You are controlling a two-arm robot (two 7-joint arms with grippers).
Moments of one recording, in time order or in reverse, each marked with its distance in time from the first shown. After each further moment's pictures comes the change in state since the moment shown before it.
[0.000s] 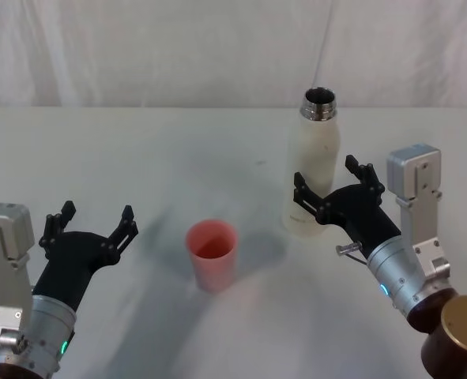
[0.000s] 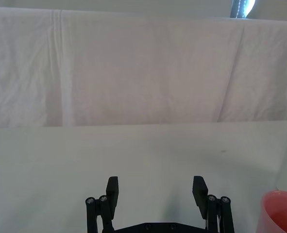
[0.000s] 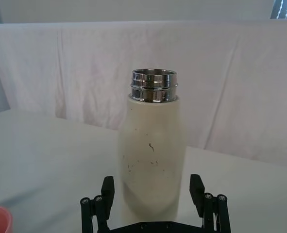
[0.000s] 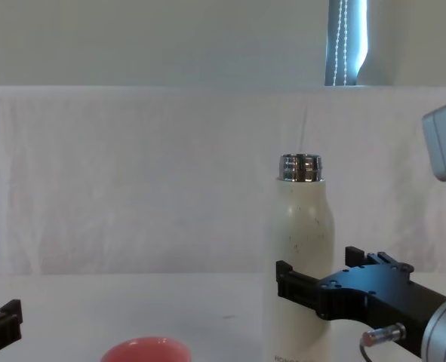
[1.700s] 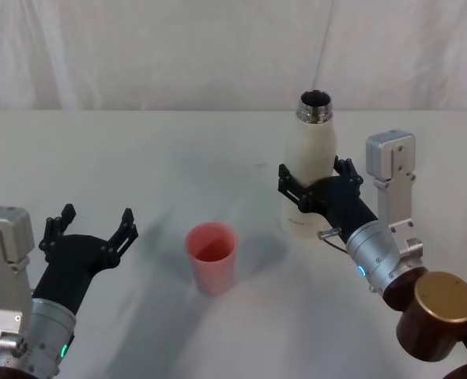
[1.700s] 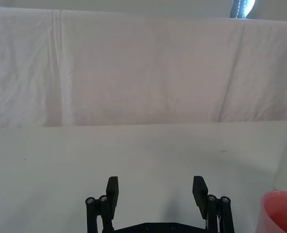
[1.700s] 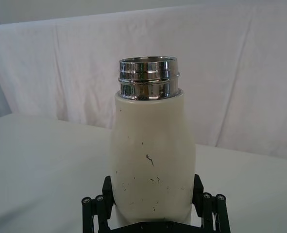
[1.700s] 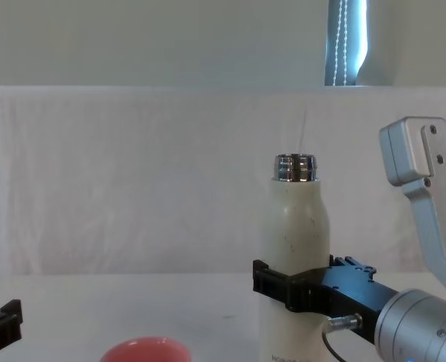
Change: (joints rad) left arm 0.000 0.000 0.000 0.000 0.000 0.000 0.000; right arm 0.124 -0.050 -0.011 0.169 0.044 -0.003 0.009
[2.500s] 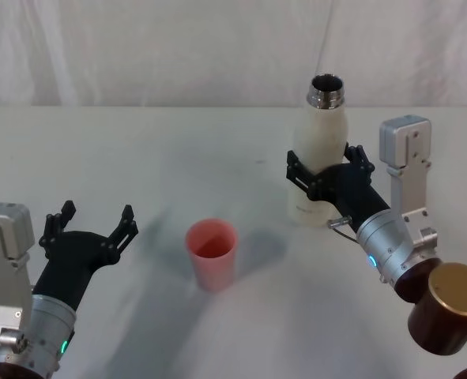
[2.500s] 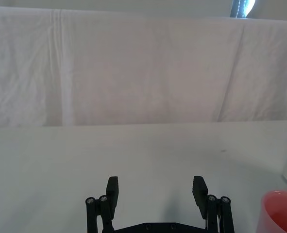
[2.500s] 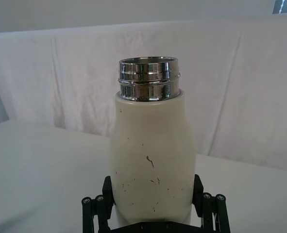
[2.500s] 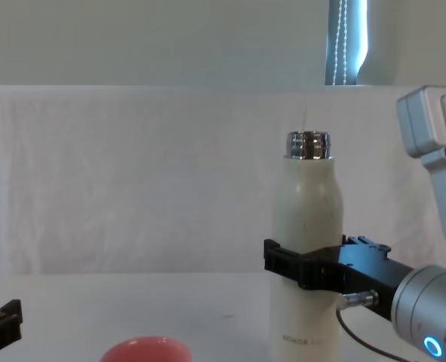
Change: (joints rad) left arm 0.000 0.000 0.000 0.000 0.000 0.000 0.000; right arm -0.023 0.017 0.008 -0.087 0.001 0.038 -0.011
